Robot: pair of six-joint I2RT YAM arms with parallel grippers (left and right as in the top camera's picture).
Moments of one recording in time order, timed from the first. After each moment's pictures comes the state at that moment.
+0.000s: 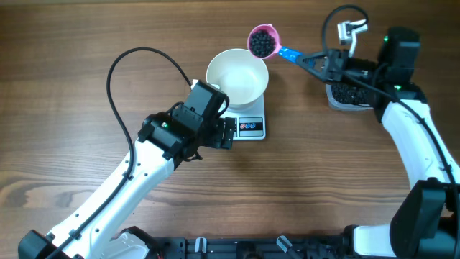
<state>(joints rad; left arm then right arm) -0.60 1.37 1.14 -0.88 -0.13 -0.38 -0.07 1.59 1.10 -0.05 -1.20 0.58</state>
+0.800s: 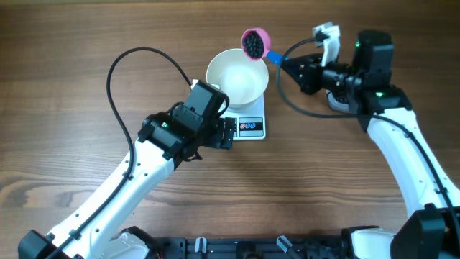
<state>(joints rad) -0.60 1.37 1.14 -0.88 -0.13 -0.38 0.10 1.49 1.10 -0.21 -0.77 0.11</state>
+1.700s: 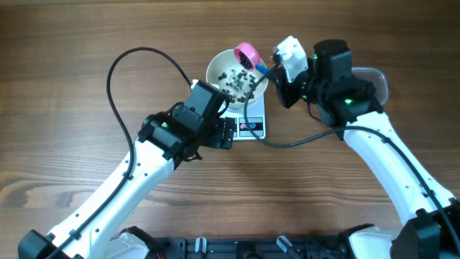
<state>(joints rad) -0.60 1.37 1.14 -0.88 -0.13 -0.38 0.31 1.49 1.10 -0.28 -0.35 -0.27</state>
